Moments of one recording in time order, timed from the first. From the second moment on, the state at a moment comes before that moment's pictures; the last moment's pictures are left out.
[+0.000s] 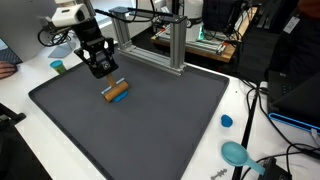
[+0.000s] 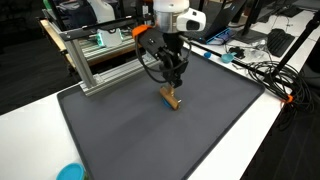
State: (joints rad) arm -0.18 0.47 0.05 -1.75 0.08 2.24 -1.57
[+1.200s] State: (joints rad) arm -0.18 0.48 0.09 -1.74 0.08 2.24 -1.58
